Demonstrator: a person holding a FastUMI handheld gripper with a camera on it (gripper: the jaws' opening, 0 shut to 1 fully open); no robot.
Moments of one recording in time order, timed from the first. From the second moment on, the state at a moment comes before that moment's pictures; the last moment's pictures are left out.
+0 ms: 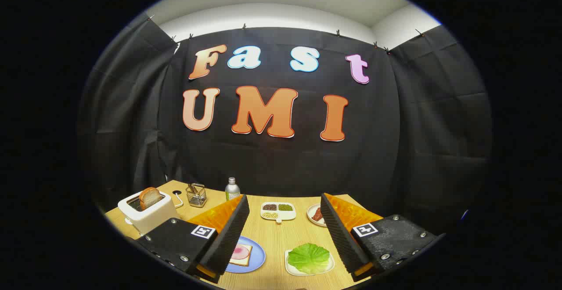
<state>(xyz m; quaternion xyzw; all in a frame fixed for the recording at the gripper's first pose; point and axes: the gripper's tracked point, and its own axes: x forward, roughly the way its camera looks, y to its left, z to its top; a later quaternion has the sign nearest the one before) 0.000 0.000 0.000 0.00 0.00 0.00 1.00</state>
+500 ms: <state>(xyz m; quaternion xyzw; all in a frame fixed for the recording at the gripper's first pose) 0.007 -0.015 -0.020 0.01 0.01 0.00 1.00</state>
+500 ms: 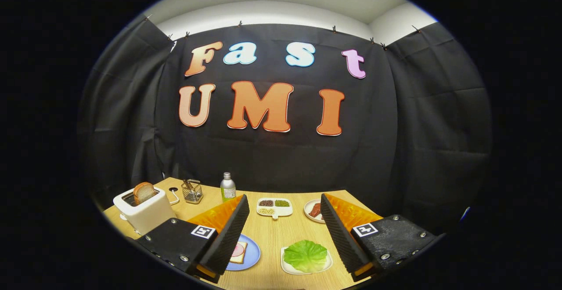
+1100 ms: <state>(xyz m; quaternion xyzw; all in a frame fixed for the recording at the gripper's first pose) 0.015 -0.048 -0.022 0.03 0.01 0.02 1.00</state>
